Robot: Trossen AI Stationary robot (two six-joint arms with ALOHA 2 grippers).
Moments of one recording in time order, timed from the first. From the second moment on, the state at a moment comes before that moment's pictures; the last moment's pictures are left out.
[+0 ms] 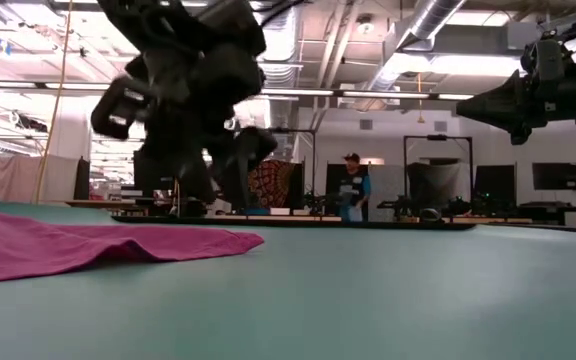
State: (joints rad) left arm -0.01 1.73 0.94 -0.15 0.36 0.44; right arm -0.13 0.04 0.01 0.06 0.31 0.18
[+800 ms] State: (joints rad) left arm -0.01 1.80 1.04 -0.36 0.21 0.48; right arm -0.13 0.04 0.01 0.07 0.31 0.20
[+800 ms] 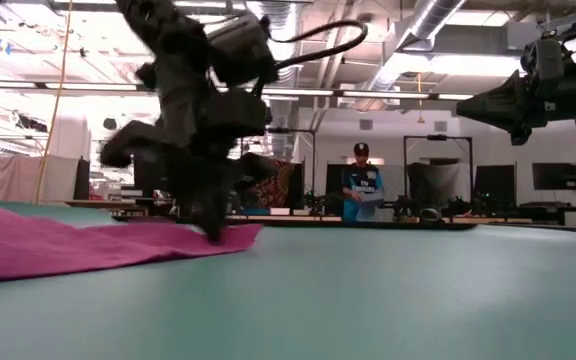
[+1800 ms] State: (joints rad) left arm 0.10 1.54 1.73 -0.51 -0.27 0.67; right arm -0.06 0.38 0.01 0.38 0.23 0.14
